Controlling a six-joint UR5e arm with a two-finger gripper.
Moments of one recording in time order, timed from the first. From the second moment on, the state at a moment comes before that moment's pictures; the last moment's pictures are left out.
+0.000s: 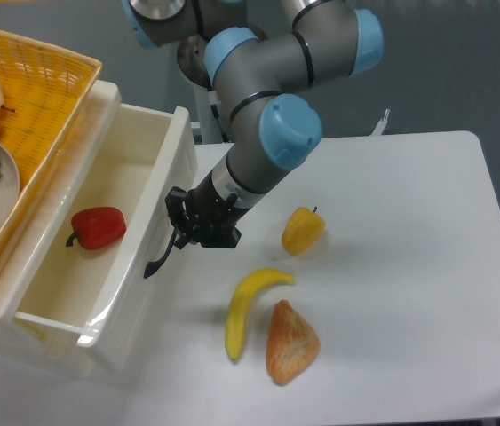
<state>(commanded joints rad) 2.39 -1.84 -1.58 -1.44 1.02 0.84</state>
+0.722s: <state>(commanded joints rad) 2.33 -1.83 -1.58 -1.45 1.02 0.82</state>
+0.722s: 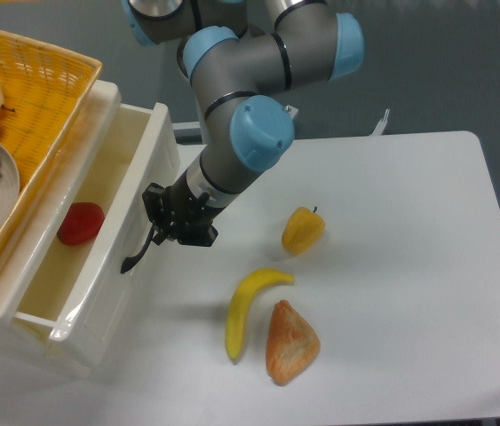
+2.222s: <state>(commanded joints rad) 2.29 -1.83 -1.58 -1.43 1.03 0.80</state>
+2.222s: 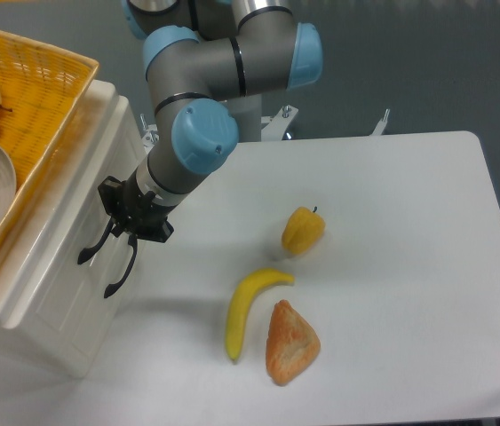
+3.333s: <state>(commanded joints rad) 2.77 -2.02 -1.49 -1.17 1.50 1.49</state>
